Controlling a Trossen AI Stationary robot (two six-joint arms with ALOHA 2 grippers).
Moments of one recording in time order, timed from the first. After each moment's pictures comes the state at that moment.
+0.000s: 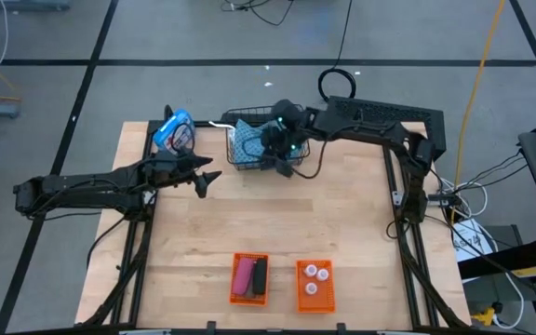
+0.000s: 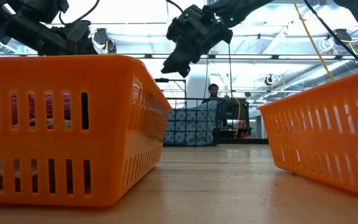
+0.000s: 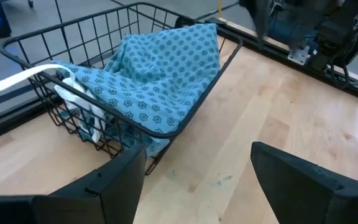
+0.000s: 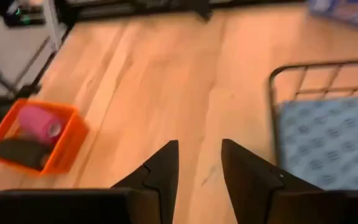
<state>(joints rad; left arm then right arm) 0.27 0.73 0.38 -0.03 -0.15 -0.30 -0.42 1.90 1.63 -0.50 -0.62 -0.25</state>
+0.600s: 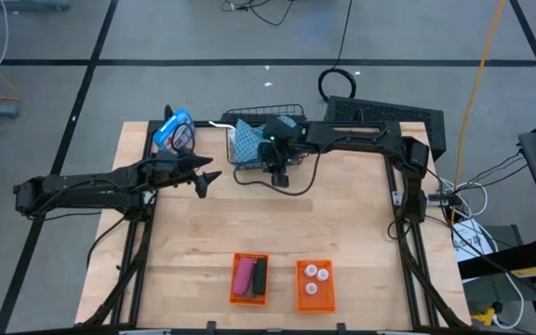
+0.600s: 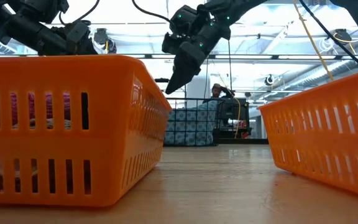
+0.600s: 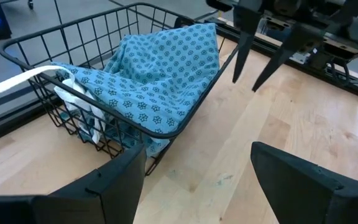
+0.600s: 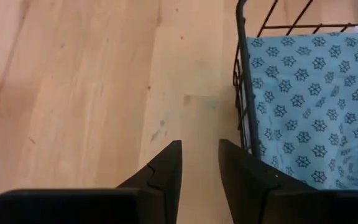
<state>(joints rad) 0.27 0.73 0.38 -0.03 -0.15 -0.29 -0.31 1.93 1.63 -0.61 -0.24 -0.32</state>
